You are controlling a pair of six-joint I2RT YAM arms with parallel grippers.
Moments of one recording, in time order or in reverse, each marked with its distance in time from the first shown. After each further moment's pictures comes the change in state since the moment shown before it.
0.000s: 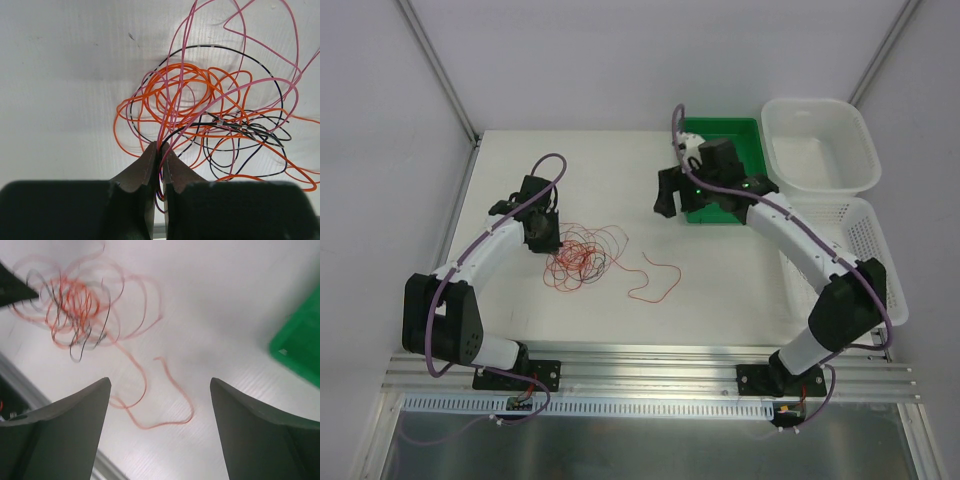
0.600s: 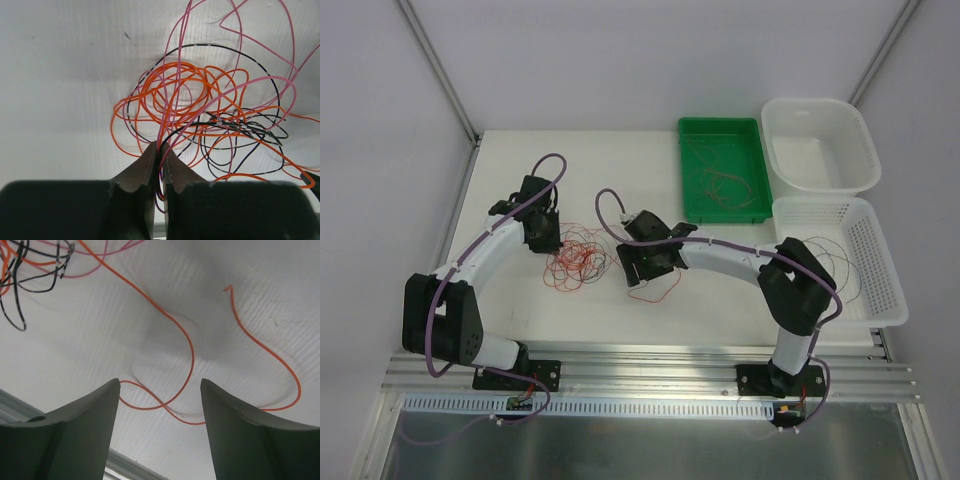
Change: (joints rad) left arm 0.000 0.000 0.000 0.000 0.013 0.000; right arm 0.400 0.236 -0.201 0.013 0.214 0.267
